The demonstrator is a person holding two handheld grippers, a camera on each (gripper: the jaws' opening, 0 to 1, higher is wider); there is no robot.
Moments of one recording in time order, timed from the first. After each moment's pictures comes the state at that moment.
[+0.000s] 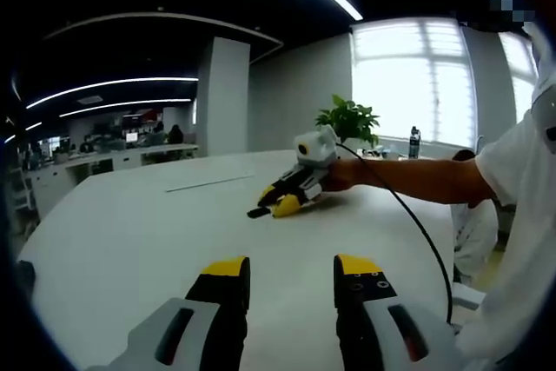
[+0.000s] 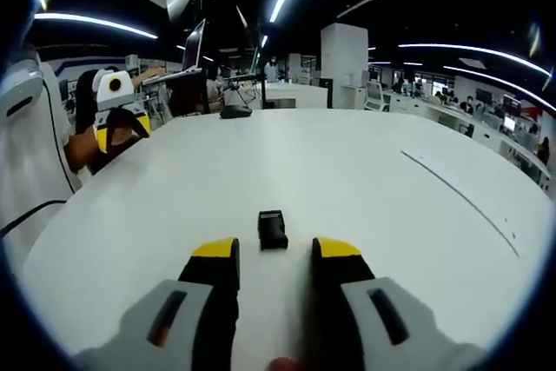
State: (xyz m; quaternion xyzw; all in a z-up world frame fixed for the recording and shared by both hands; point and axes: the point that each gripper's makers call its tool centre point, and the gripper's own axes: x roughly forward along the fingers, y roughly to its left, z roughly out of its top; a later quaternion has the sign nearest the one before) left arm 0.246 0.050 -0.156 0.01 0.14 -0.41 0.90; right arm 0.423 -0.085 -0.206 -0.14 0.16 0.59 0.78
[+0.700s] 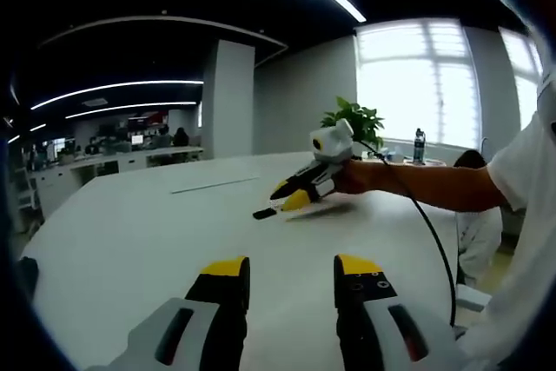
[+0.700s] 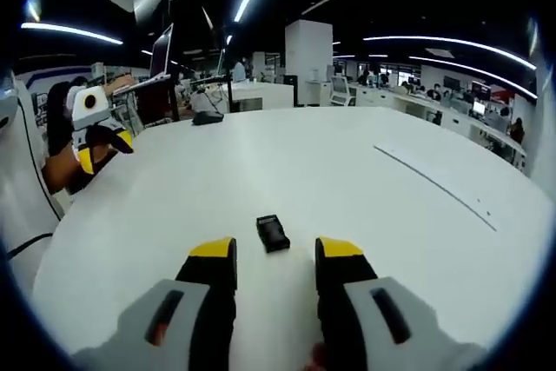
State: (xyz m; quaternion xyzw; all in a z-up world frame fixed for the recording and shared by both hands) left arm 0.247 0.054 -0.156 0.01 0.13 -0.40 0.91; right arm 0.414 -0.092 -0.188 -0.13 0.18 0.51 0.83
